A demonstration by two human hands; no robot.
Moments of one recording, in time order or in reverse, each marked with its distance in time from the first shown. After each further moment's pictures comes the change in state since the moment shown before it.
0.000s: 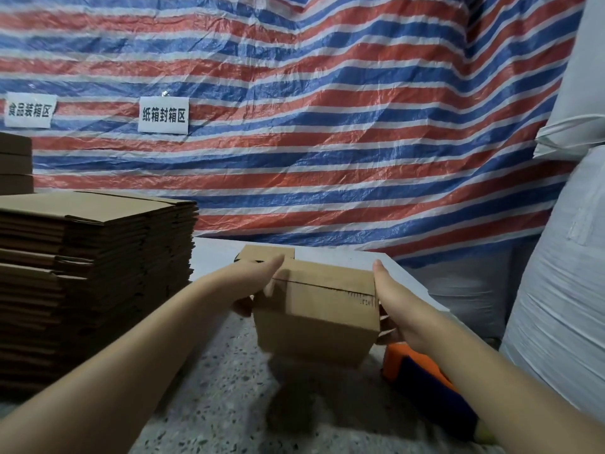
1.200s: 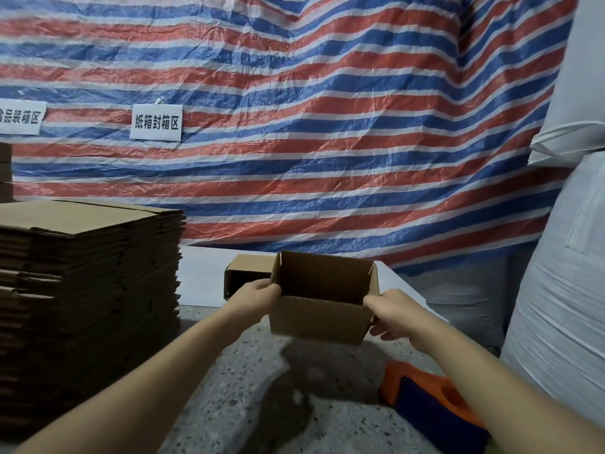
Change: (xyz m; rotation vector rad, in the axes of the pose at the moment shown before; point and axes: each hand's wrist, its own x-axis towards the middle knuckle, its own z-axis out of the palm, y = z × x) left_hand 0.047 -0.018 0.041 -0.215 0.004 0.169; right_hand 0.052 0.008 -0.018 -0.293 0.117 -0.091
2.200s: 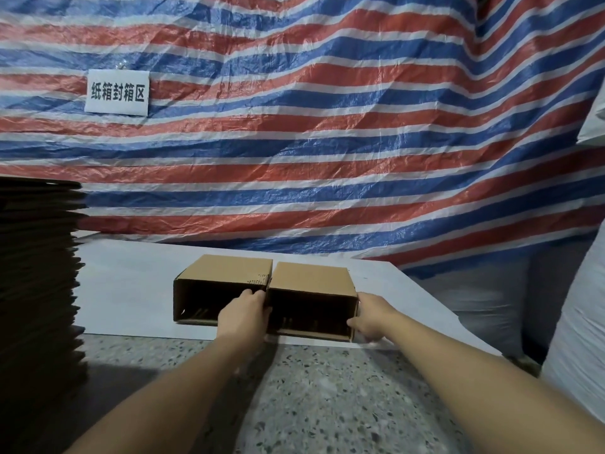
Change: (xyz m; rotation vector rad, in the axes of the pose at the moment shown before) left_hand 0.243 -0.097 0.067 0.803 0.375 0.274; right_hand 0.269 0.033 0.061 -0.513 -0.018 -0.152
